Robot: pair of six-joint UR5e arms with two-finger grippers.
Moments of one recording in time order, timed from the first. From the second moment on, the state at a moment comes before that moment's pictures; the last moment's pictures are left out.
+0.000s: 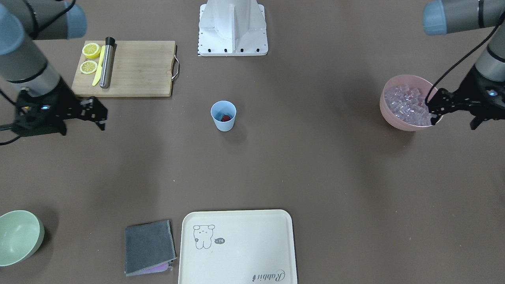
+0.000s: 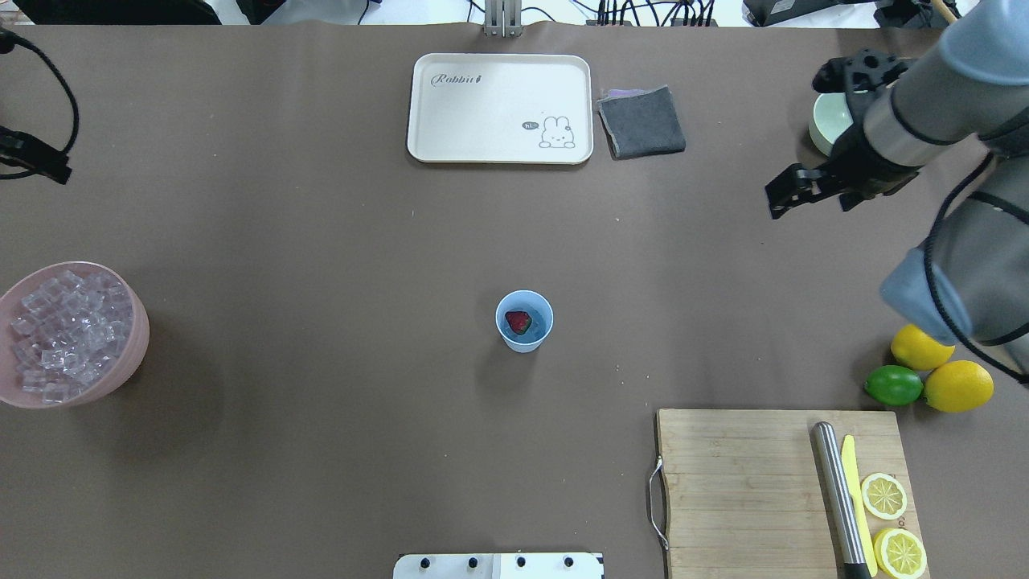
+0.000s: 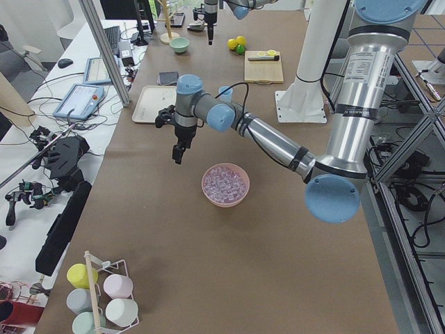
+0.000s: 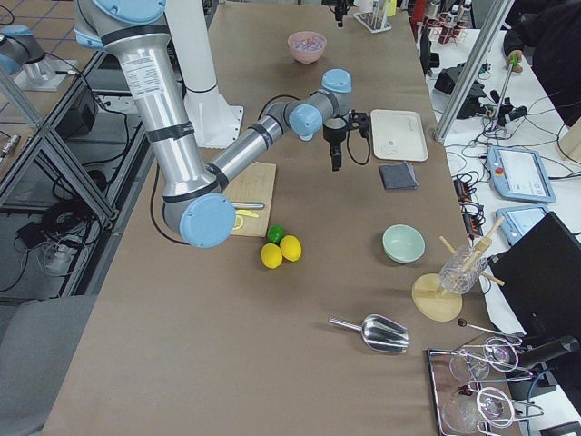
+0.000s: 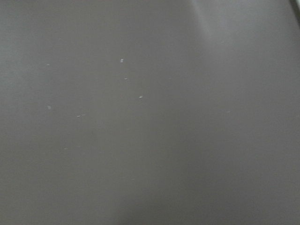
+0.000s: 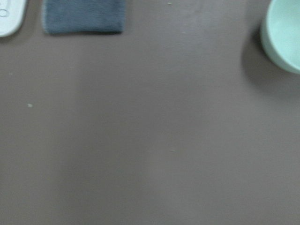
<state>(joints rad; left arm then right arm) -1.20 -1.70 -1.91 -1.57 -2.09 -0.30 1.01 -1.33 1.91 -1.61 2.15 0.61</state>
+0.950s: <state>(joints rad) -1.42 -1.56 -1.85 -1.60 -2.19 -0.12 1.49 -1.64 1.84 -1.70 2.22 -0.07</state>
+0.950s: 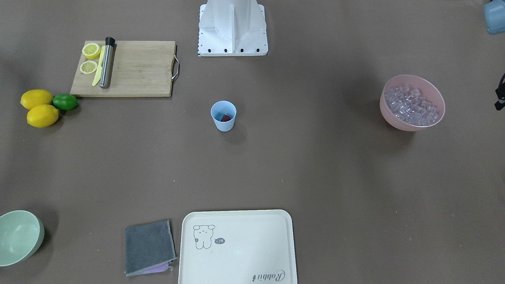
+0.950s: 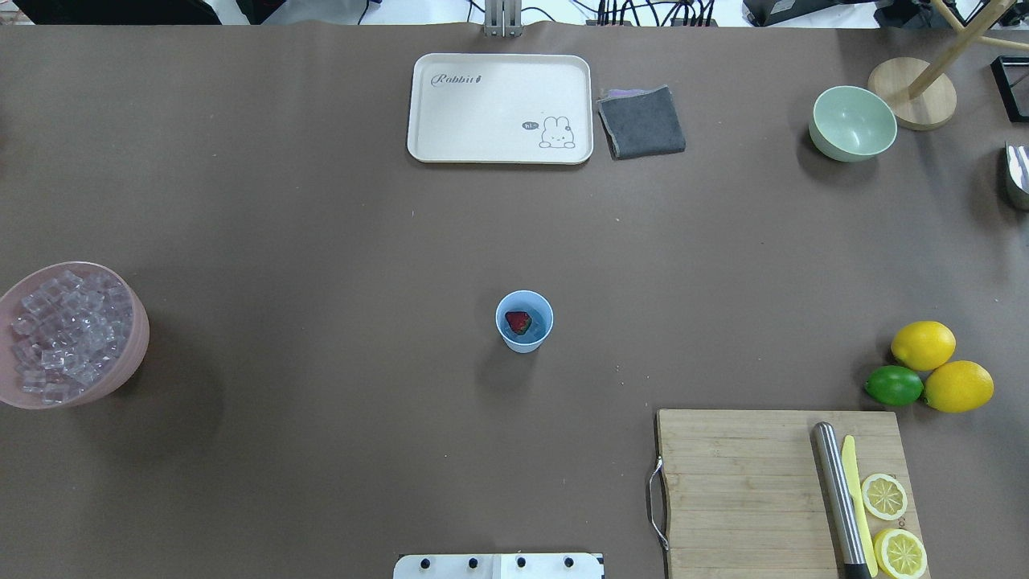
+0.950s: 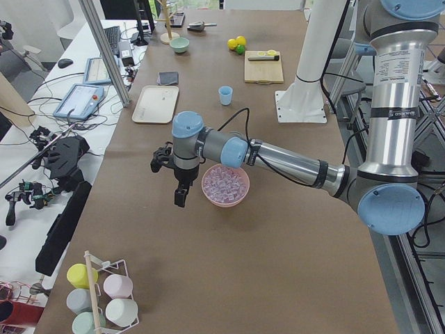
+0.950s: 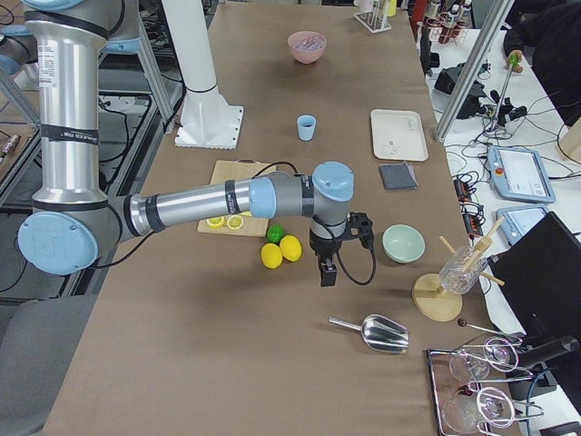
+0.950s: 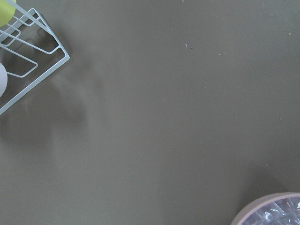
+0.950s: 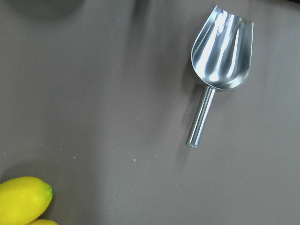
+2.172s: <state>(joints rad) -1.47 -1.53 -1.81 -1.59 -2.23 -0.03 1.52 -1.69 1.77 -1.69 2.23 -0.16</state>
